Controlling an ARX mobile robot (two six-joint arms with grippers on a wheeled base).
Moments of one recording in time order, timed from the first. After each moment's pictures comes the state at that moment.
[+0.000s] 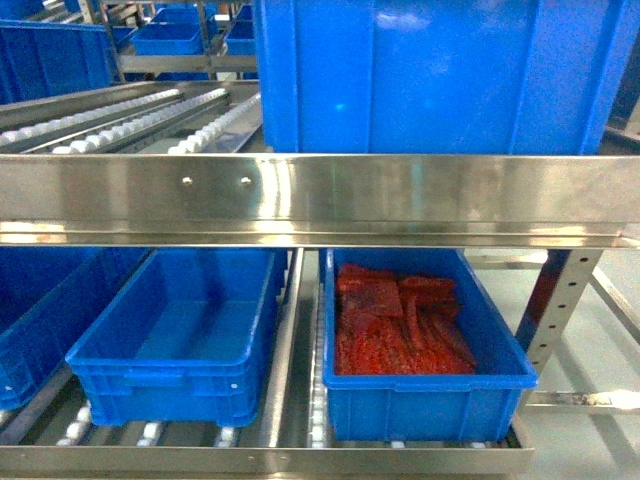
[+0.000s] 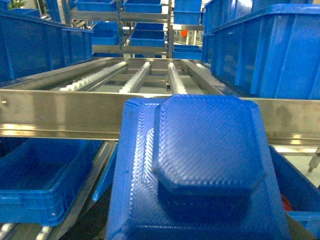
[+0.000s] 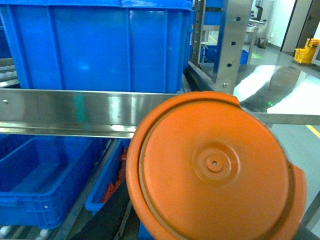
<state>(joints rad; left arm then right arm) 0.00 0.01 0.01 -0.01 0.00 0.00 0.00 0.00 0.01 -0.01 0.00 -0.01</state>
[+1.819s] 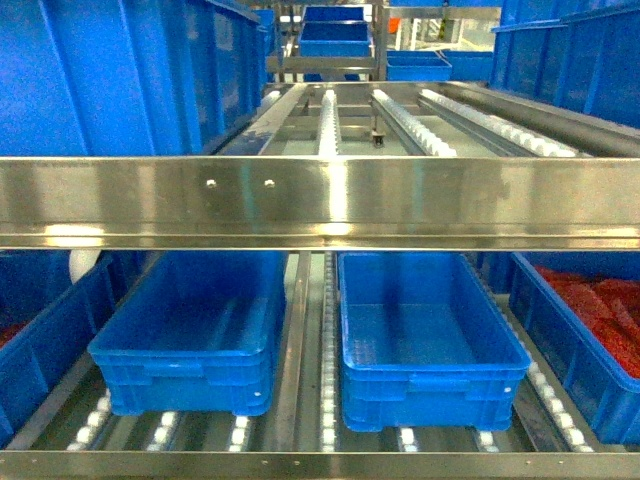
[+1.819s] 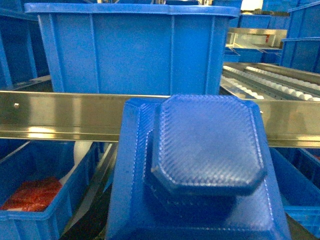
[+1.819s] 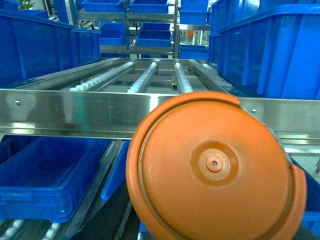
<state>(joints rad) 0.00 0.01 0.01 -0.01 0.00 0.00 0.00 0.00 0.01 -0.01 0.00 -0.01</state>
